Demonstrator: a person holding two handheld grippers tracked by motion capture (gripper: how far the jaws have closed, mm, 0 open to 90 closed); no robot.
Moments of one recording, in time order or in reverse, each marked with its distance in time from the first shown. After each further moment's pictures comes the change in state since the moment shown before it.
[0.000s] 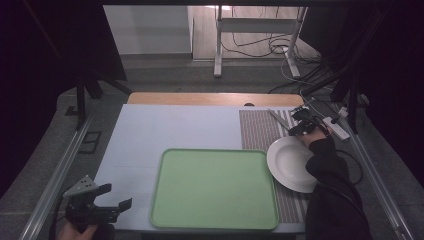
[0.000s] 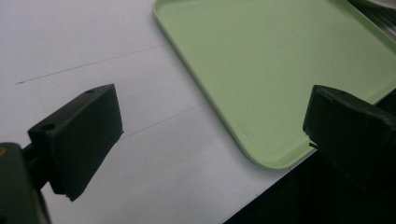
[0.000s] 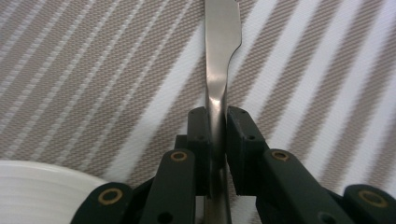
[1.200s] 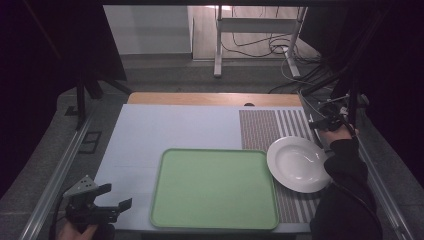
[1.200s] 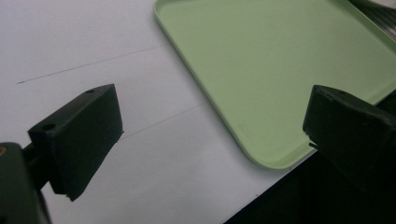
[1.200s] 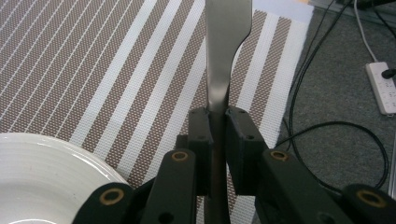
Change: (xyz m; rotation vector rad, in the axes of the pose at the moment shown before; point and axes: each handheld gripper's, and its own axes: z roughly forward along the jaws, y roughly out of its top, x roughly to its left) left arm 0.000 0.000 0.000 0.001 0.003 0.000; right arm -0.051 -0.028 -0.050 -0.121 0.008 0.187
